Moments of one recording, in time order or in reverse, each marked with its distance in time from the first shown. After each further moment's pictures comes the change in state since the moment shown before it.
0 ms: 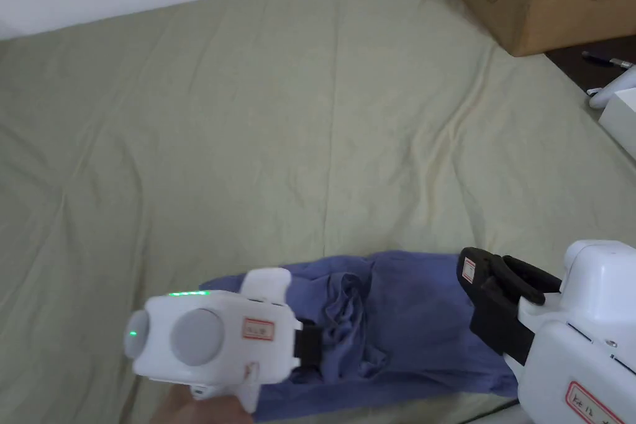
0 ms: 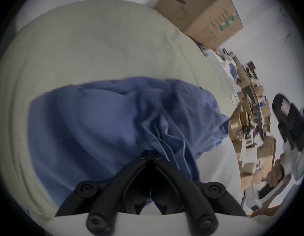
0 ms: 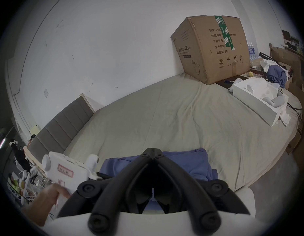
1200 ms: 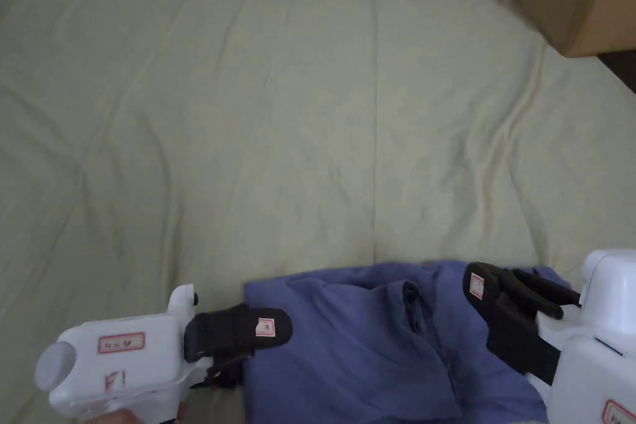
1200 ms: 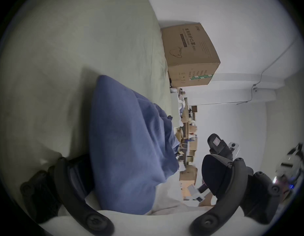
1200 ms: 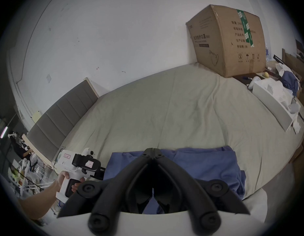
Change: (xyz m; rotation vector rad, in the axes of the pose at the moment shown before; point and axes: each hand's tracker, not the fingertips) left arm -0.217 -0.011 0.018 0.103 -0.723 0.446; right arm -0.058 -0.001 -0.055 -0.120 0.041 0.079
